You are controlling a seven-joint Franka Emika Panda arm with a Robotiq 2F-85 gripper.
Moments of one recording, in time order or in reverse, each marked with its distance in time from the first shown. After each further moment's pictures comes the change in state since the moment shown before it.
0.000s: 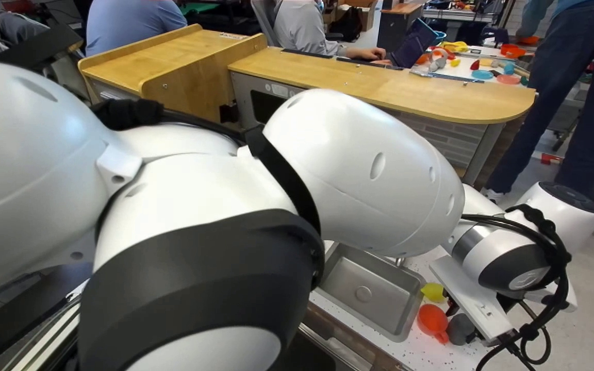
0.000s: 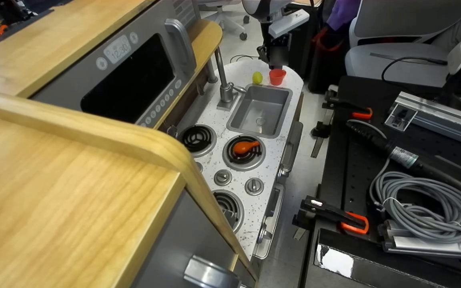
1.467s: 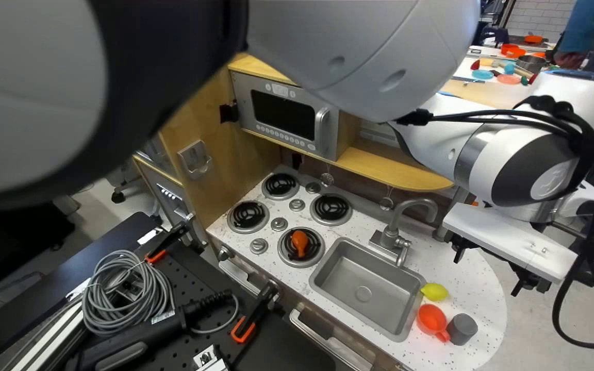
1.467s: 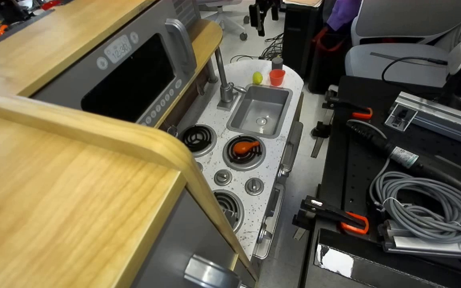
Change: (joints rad) arm 0.091 -0.420 -0.010 -0.426 -0.104 0.125 -0.299
